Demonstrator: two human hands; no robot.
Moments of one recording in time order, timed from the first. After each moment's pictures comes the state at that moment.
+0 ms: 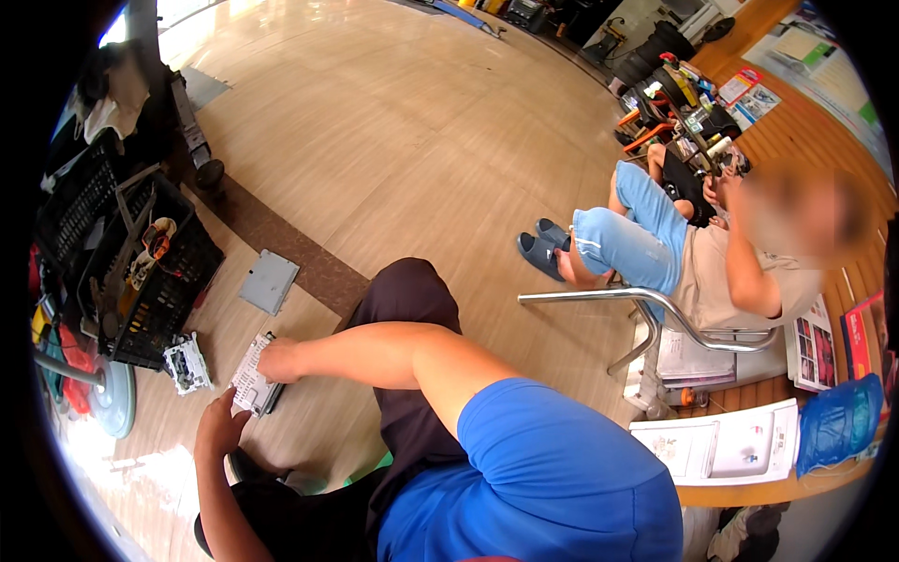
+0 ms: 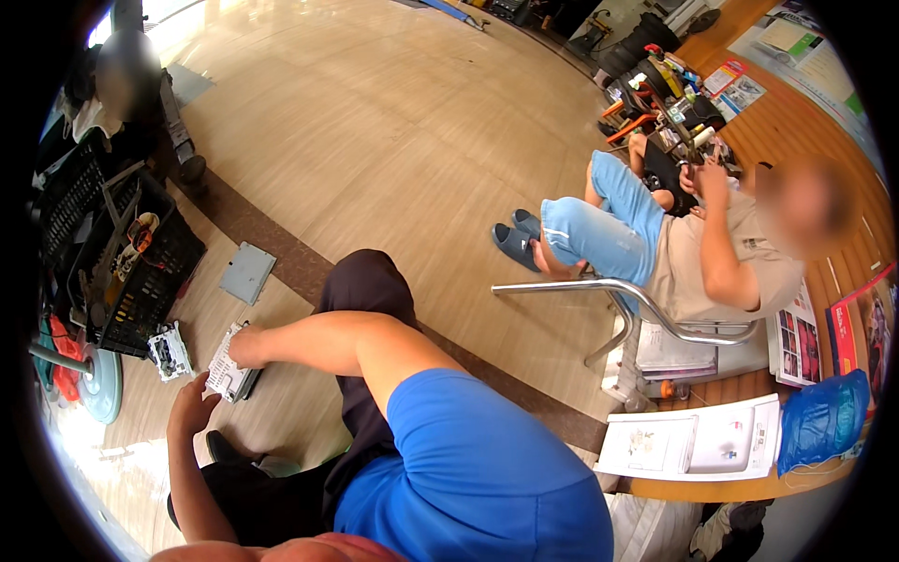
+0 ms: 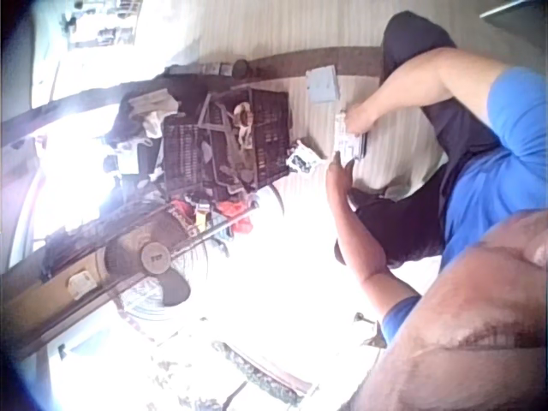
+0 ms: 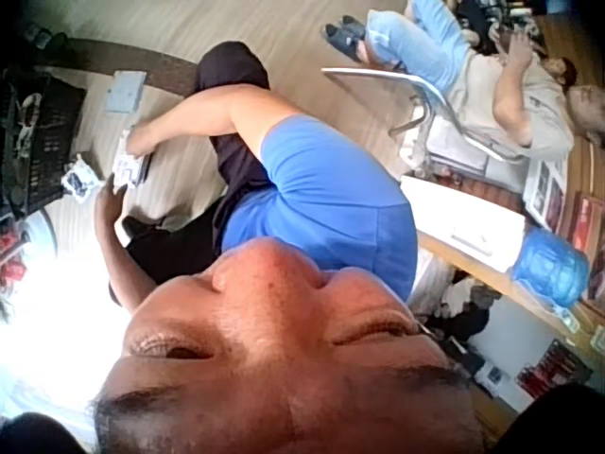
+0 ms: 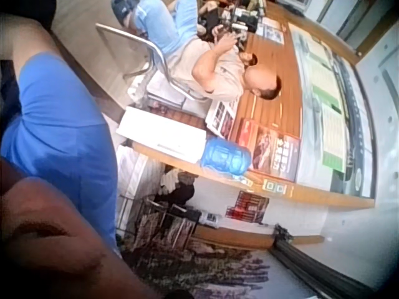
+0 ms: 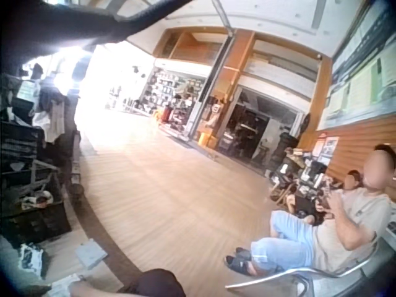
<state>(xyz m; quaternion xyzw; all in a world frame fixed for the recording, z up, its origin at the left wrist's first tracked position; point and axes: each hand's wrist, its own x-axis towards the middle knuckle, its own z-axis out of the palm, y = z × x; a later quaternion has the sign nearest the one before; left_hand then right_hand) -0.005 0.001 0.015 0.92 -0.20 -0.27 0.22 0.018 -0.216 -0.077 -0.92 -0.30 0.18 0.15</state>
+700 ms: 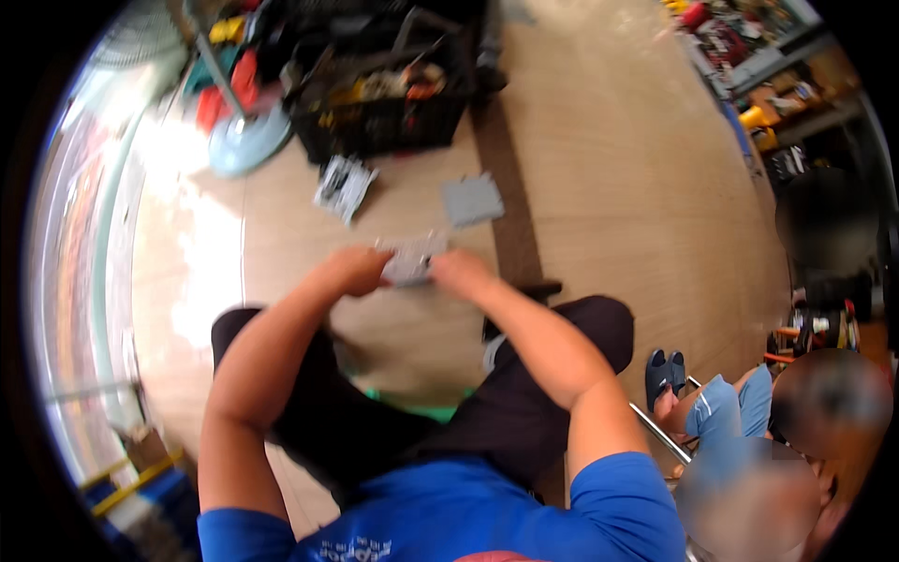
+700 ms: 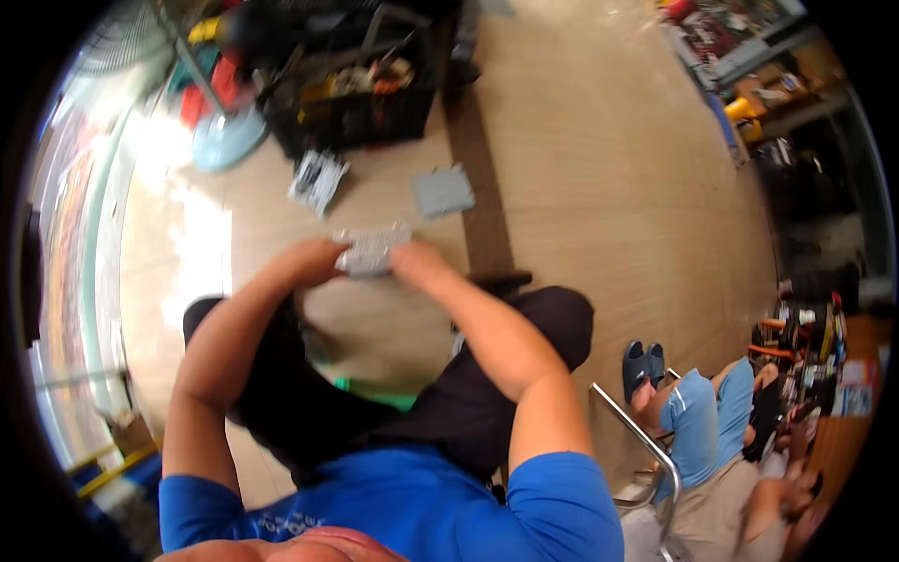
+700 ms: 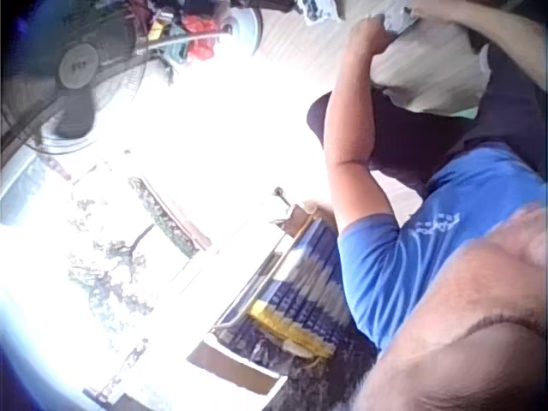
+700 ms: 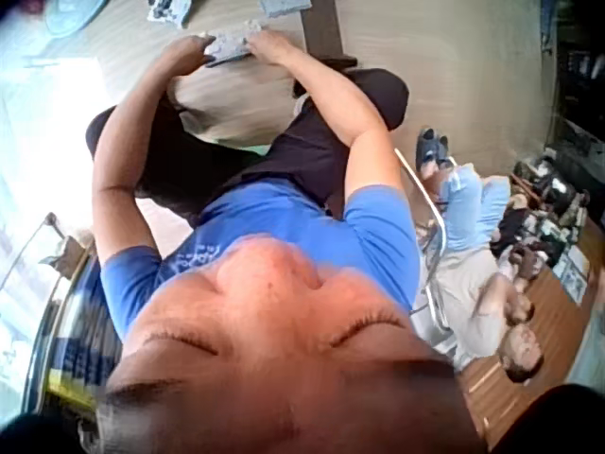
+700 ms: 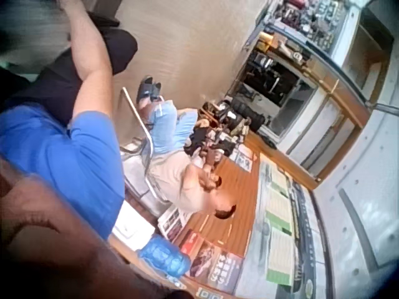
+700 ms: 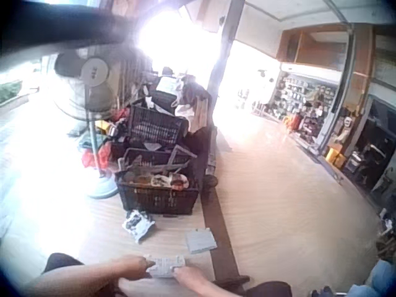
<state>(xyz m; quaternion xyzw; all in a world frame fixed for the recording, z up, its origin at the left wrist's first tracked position) -0.006 0.018 -0.018 0.93 -0.19 -0.29 0.14 0.030 -0.220 -0.107 -0.91 -0.38 0.17 0.08</state>
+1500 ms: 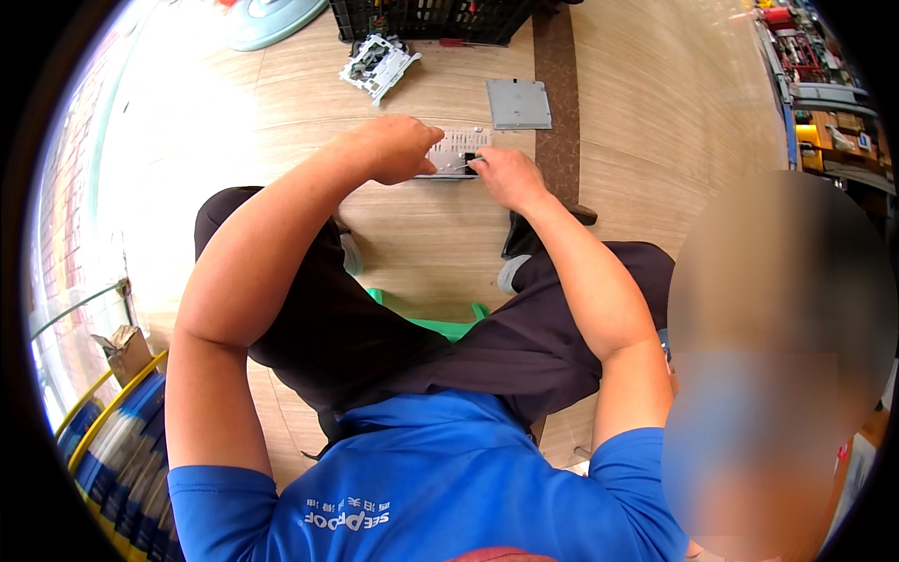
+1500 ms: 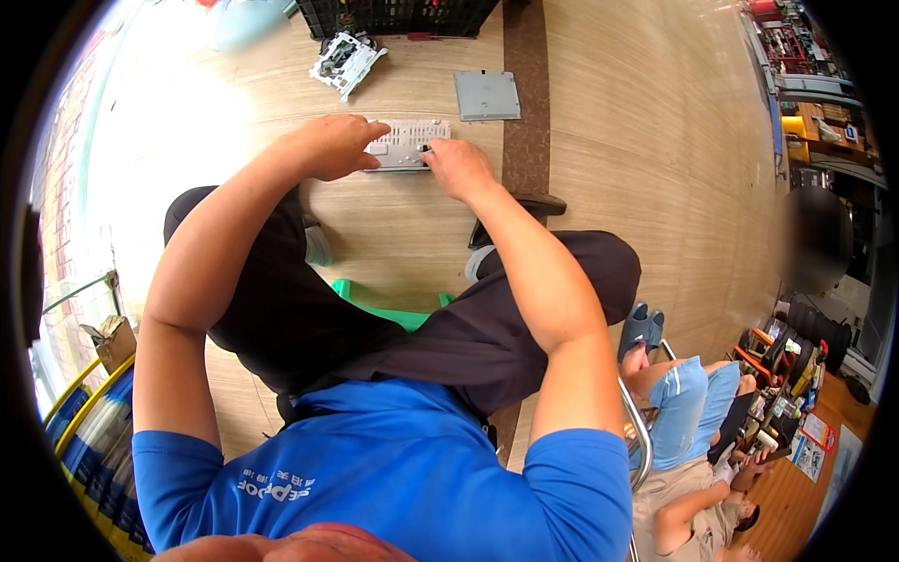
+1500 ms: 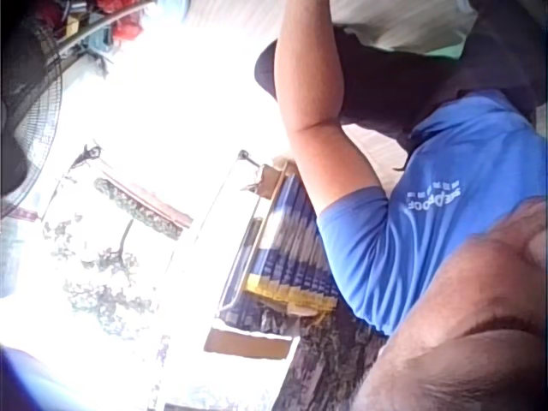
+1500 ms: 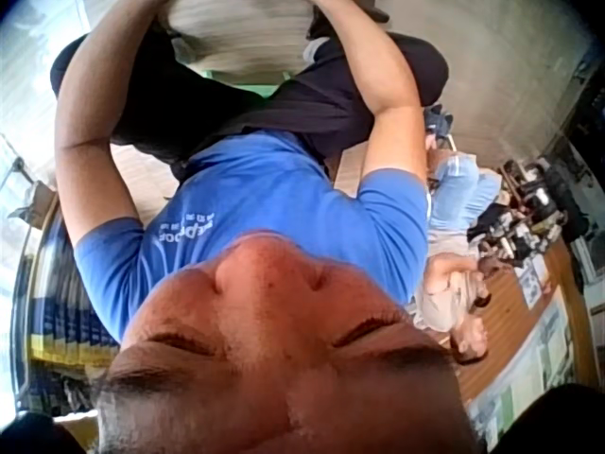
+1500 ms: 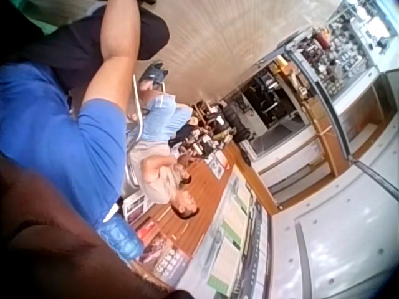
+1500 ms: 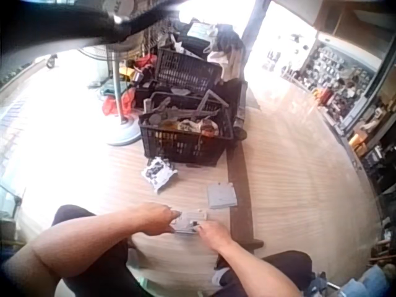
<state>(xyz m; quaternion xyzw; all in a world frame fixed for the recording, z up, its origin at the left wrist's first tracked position) -0.005 0.017 0.016 0.93 -0.18 -0.29 0.15 0.023 -0.206 -0.071 -0.93 -0.28 0.17 0.18</state>
